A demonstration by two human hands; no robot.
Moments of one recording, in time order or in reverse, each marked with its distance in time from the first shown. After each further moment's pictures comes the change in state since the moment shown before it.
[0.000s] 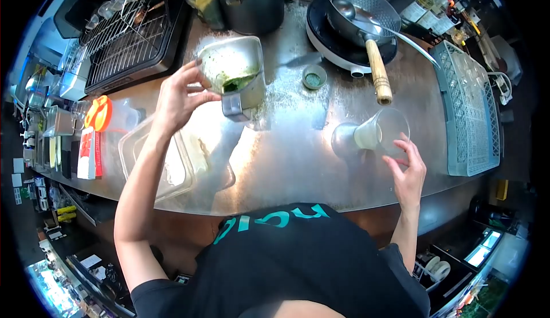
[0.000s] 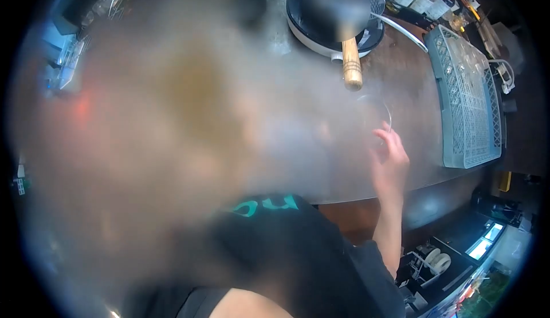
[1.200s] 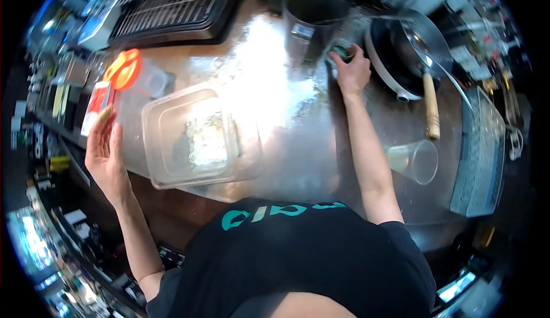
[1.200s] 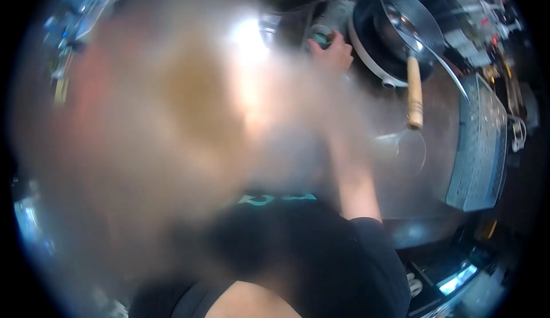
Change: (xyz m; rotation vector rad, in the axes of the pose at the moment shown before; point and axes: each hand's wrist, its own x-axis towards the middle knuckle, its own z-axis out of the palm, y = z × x) left_hand -0.166 -0.042 -0.107 -0.044 0.765 -0.071; right_hand 0.202 -0.111 0.267 -0.015 0.243 -0.057
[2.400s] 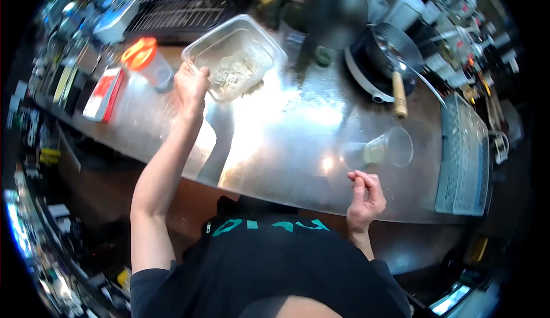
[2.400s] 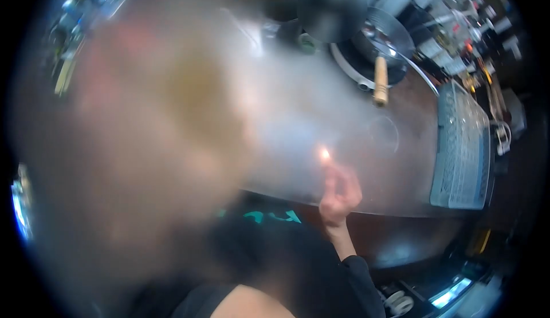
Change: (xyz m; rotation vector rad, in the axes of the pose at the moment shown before) left_hand 0.011 -0.034 0.156 -0.111 0.126 -0.369; right_hand -0.215 0.033 -0.257 0.547 -0.044 -0.256
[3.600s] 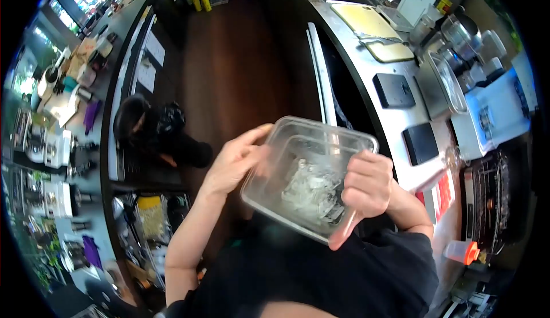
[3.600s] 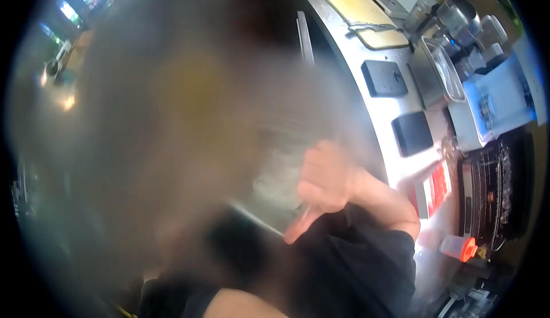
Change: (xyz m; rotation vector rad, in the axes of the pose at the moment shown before) left_hand 0.116 -0.258 -0.899 -0.654 0.083 -0.331; right_hand -0.207 -0.646 0.806 1.109 -0.968 -1.700
